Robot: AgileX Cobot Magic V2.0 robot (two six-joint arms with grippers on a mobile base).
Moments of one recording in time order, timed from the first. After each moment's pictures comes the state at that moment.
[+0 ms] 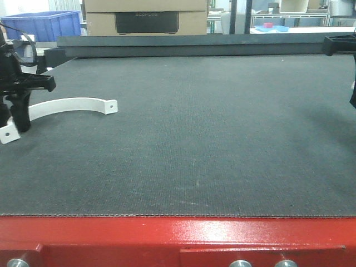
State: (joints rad) left arm -0.05 2.03 -1.57 0.05 0.98 -0.09; right arm 0.08 1.71 -1.32 0.12 1.05 -0.02
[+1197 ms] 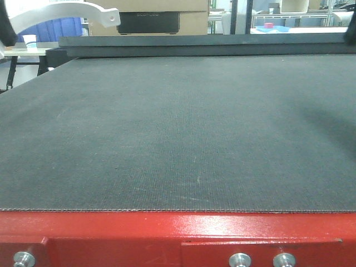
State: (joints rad) left arm -0.05 1.59 -1.37 -0.06 0.81 -0.09; right arm 0.08 1.53 -1.32 0.12 0.82 -0.02
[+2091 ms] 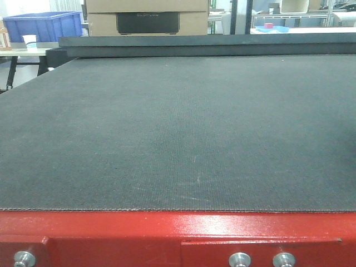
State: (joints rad) left arm -0.05 1.00 -0.69 -0.12 0.17 -0.09; right arm 0.08 0.80 -0.62 0.12 0.28 -0.02
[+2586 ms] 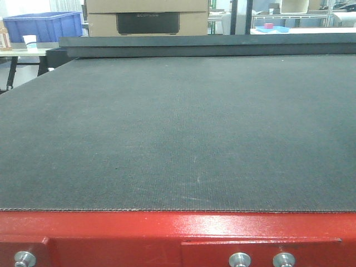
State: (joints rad) left arm -0.05 0.58 -0.63 -0.09 0.16 -0.09; right arm 0.08 0.50 -0.55 0.12 0.07 -0.02
